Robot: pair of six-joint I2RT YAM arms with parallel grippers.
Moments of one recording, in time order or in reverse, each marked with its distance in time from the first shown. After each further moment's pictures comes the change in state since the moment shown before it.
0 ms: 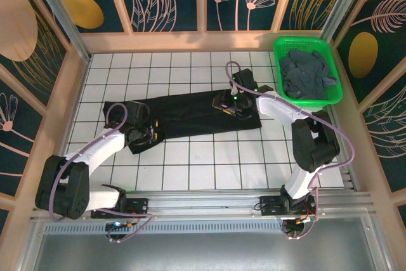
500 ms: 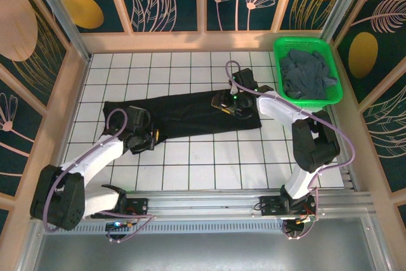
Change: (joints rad) left arm -0.044 -0.111 -0.062 -0.043 0.008 -0.008; right arm 0.000 -0.004 0.000 0.022 -0.026 0.000
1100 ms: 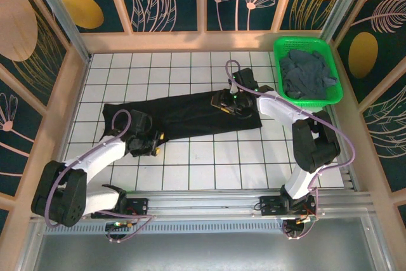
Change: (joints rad) left arm -0.011 0.045 0.024 -0.053 0.067 0.254; right arm 0.000 -0.006 -0.007 0.032 -0.026 0.000
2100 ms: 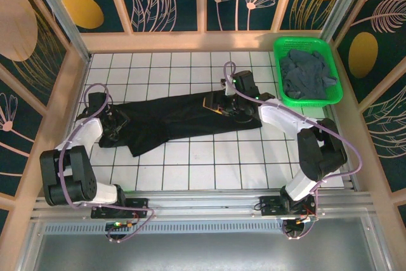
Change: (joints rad) left arm 0.510 0.171 0.174 -0.028 -0.072 0.919; right arm 0.045 -0.090 -0.102 0.189 -0.186 -0.009
